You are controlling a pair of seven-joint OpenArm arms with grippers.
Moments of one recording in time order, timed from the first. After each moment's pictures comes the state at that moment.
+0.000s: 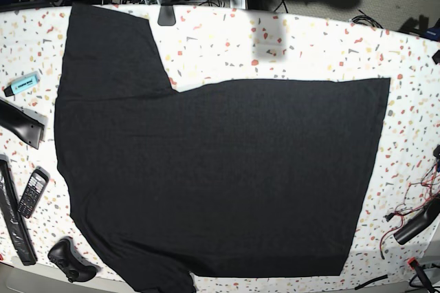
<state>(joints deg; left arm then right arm) 17.9 2.4 -19.6 38.7 1.9 -6.9 15.3 -11.5 8.6 -7.7 32.1 8.2 4.0 -20.3</state>
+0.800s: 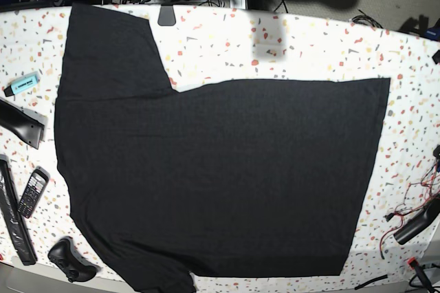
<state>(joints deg) 48.7 -12.2 -11.7 90.8 -7.9 -7.5 24.0 -52.4 31.2 -6.3 95.1 16.0 4.2 -25.3</state>
